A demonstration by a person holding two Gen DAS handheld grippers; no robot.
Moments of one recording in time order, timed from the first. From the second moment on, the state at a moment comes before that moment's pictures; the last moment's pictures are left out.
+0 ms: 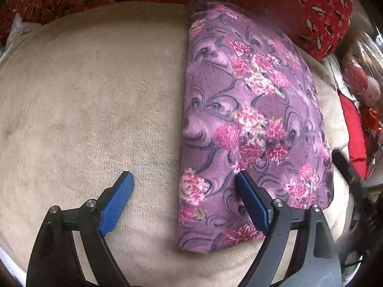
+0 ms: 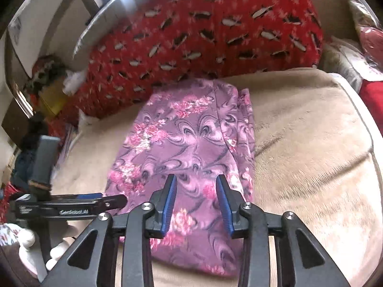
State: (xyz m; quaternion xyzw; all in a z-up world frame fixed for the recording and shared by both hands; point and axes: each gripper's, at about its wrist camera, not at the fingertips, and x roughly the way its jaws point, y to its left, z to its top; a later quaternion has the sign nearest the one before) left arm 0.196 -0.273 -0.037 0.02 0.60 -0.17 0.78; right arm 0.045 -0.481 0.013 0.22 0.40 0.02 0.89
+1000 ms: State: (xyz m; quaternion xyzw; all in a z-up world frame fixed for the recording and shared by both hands) left arm 0.297 -0.273 -0.037 -0.12 0.63 -0.21 0.74; right arm 0.141 -0.537 -0.003 0.29 0.38 -0.01 0.88
